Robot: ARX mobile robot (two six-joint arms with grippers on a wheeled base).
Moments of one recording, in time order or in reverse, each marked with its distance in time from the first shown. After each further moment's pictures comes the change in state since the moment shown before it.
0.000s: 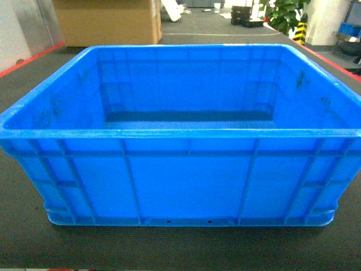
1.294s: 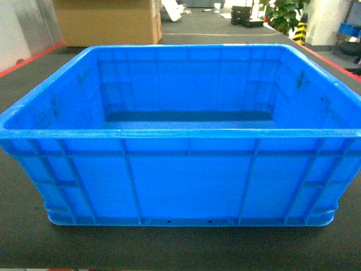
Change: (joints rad) left arm 0.000 0.000 0.000 0.000 0.000 0.000; right arm 0.000 0.000 0.000 0.000 0.000 0.000
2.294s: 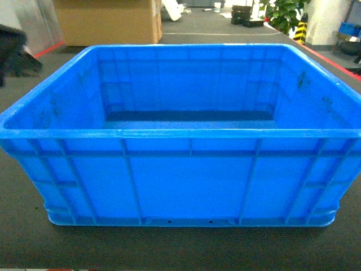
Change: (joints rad) left arm -0.086 1.280 0.521 0.636 0.041 0.049; right arm 0.031 1.306 0.693 0.354 0.011 -0.021
